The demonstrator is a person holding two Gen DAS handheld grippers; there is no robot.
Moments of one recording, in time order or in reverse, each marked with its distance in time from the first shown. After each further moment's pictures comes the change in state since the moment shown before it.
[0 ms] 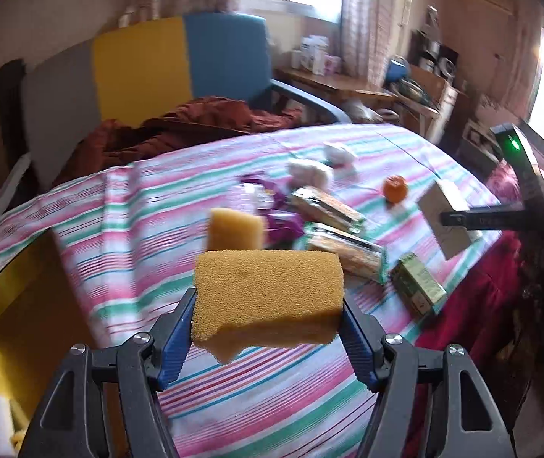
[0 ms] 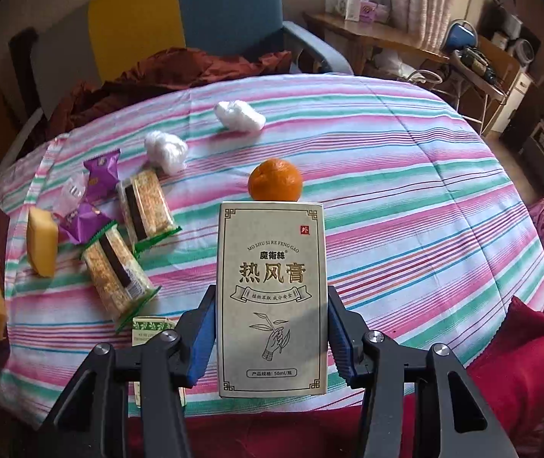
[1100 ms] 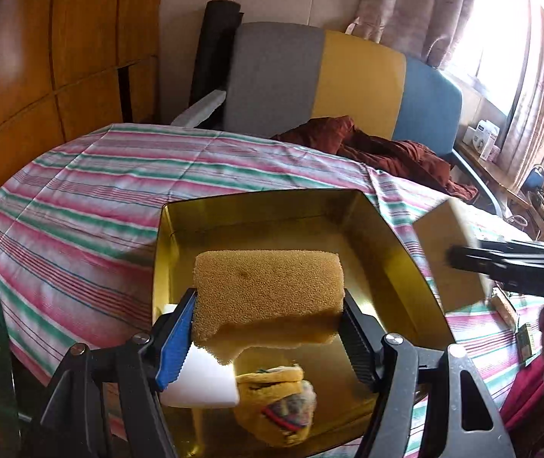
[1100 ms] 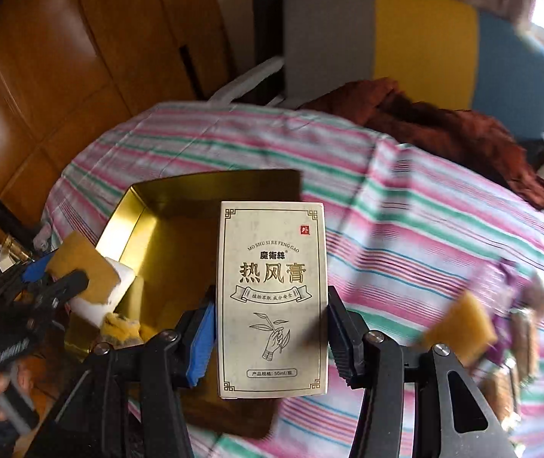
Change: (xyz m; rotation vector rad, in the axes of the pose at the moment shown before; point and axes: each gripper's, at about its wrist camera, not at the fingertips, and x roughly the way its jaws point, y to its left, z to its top) left arm -0.113 0.246 -0.107 -0.478 -0.063 0.353; right arm -0.030 0.423 -0.012 -0.581 0.000 0.494
